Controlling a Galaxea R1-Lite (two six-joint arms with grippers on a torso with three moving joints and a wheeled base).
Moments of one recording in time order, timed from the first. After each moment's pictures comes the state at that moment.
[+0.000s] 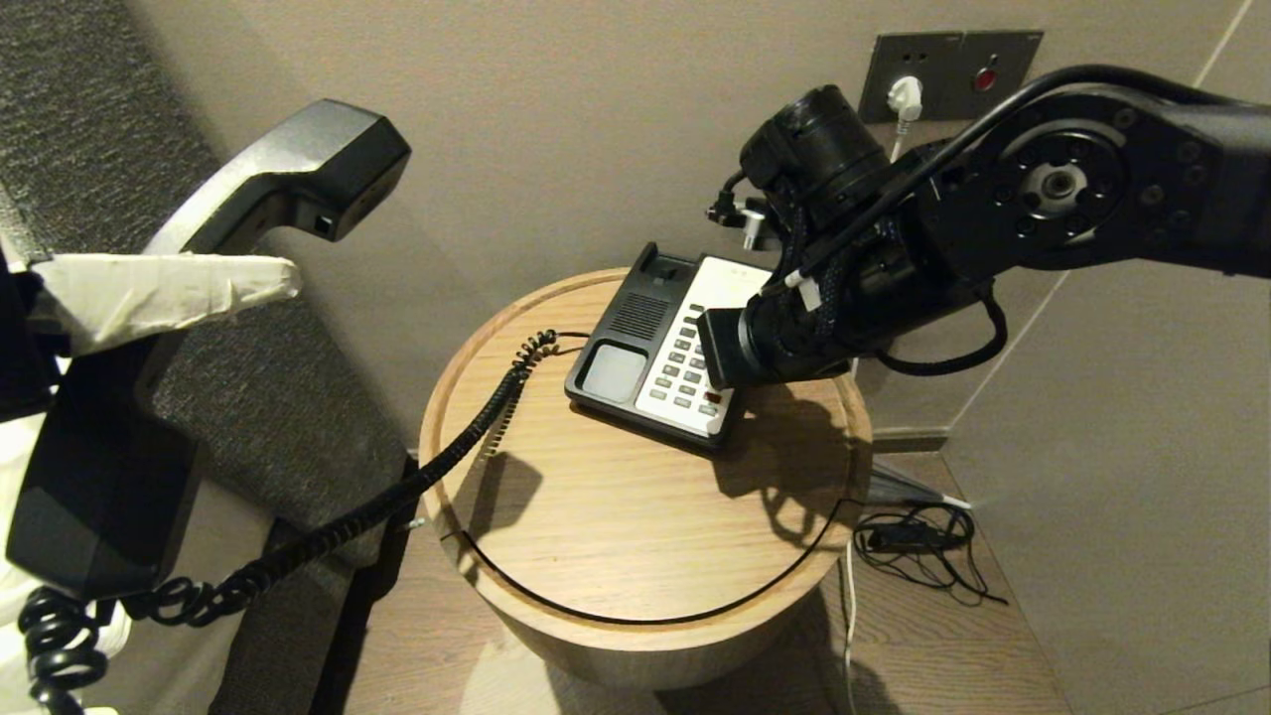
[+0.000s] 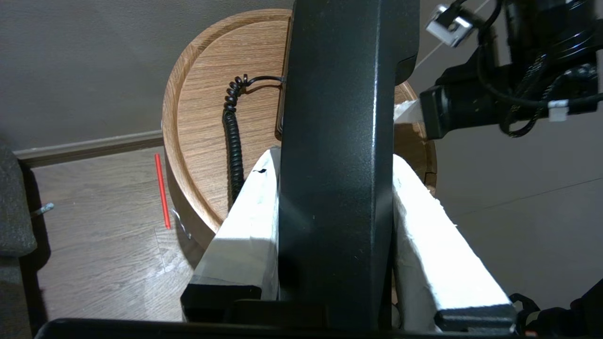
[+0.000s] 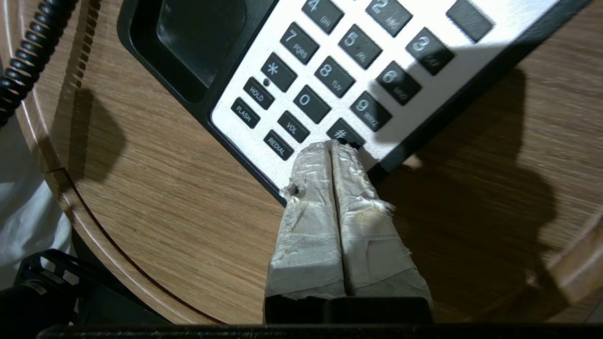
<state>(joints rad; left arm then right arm) -0.59 1.05 -1.16 0.28 0.05 -0.28 0.72 2.01 -1.95 0.73 -0.08 0.35</state>
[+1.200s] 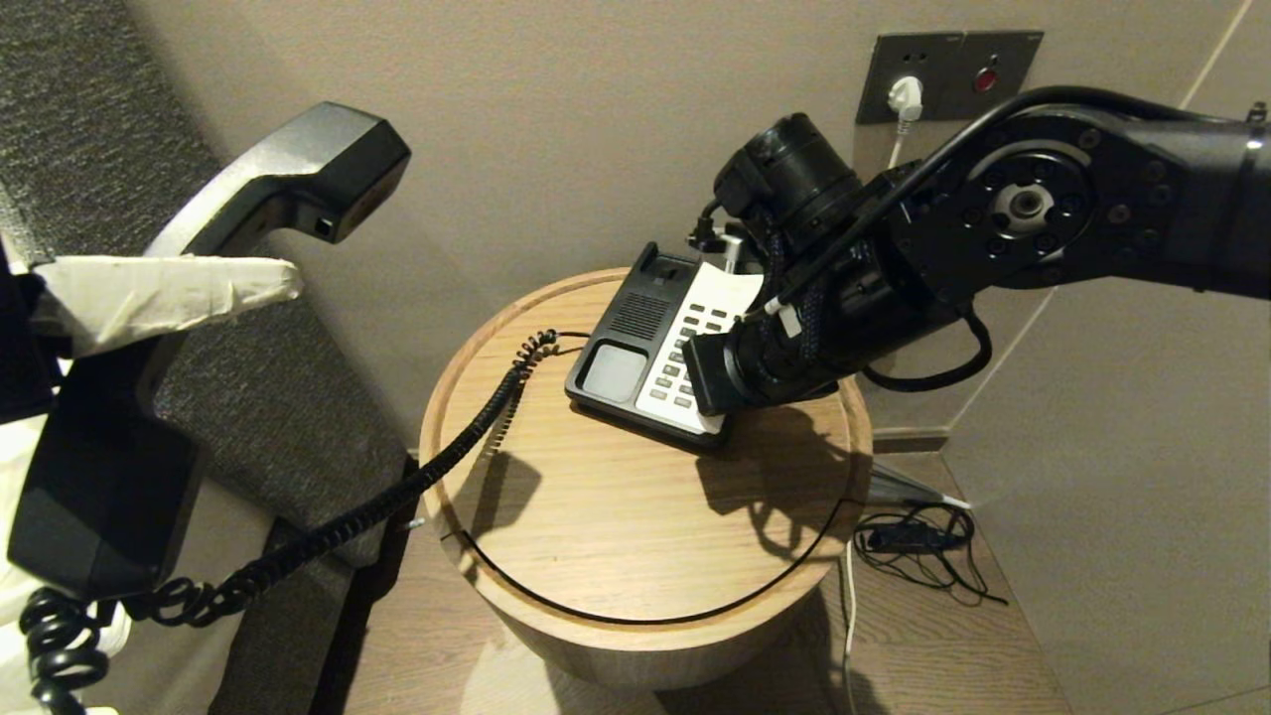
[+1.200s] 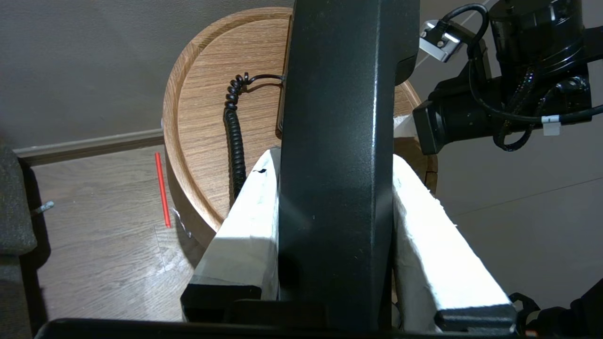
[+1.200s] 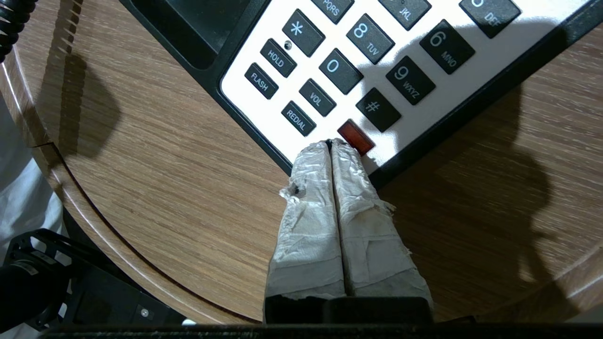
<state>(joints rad) -0.59 1.05 -1.16 0.29 0.05 -0.28 0.75 2.03 -1.94 0.77 -0.08 0.35</state>
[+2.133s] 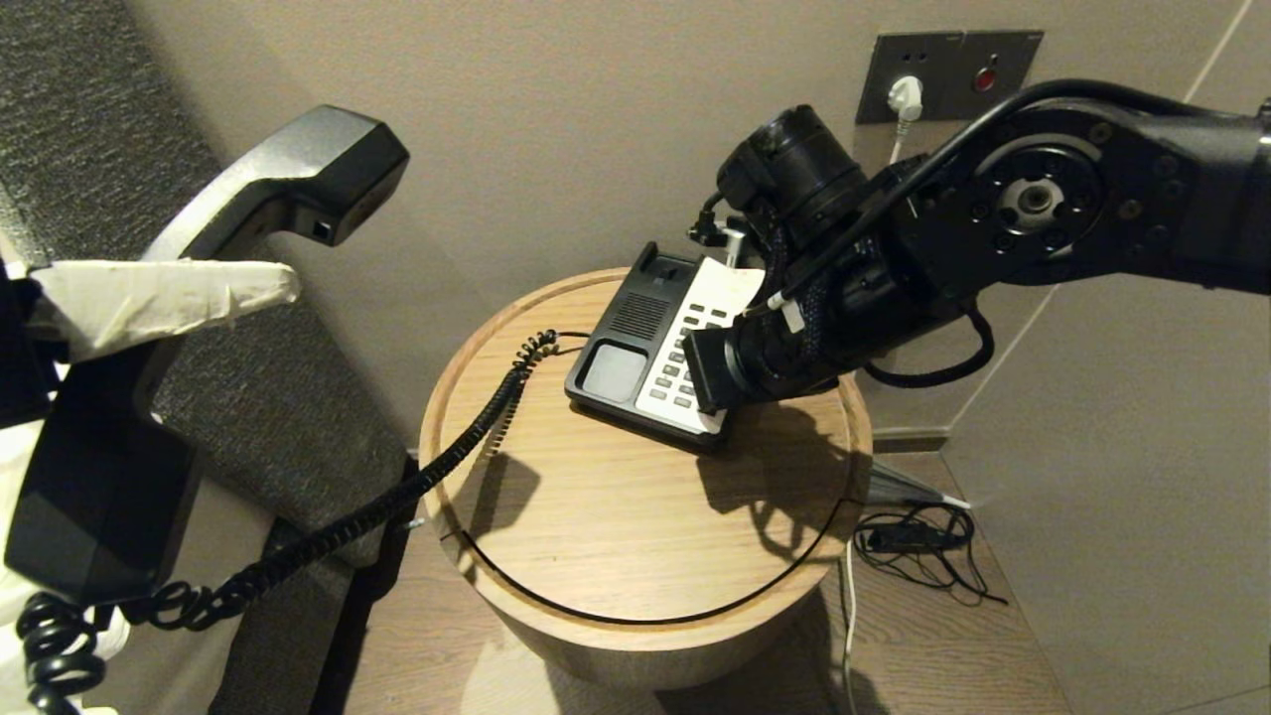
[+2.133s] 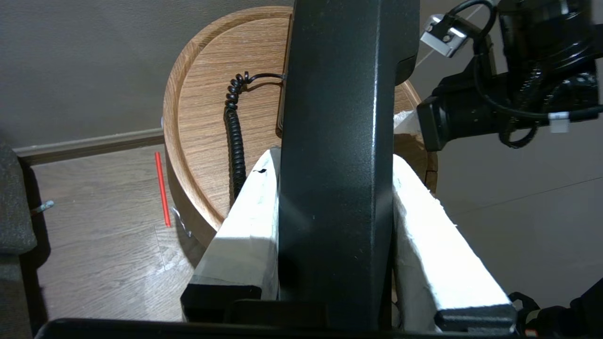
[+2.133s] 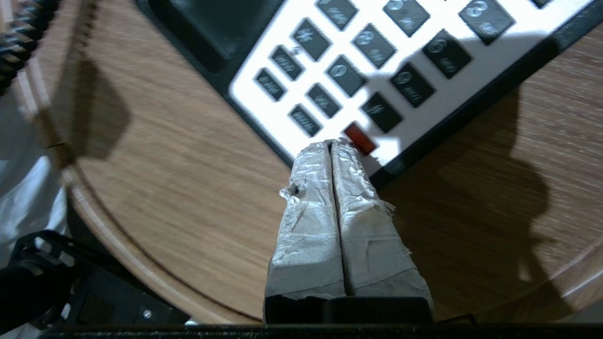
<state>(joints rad) -0.59 1.05 -1.15 0.29 0.05 -0.28 0.75 2.02 -1.95 0.76 -0.08 0.35</state>
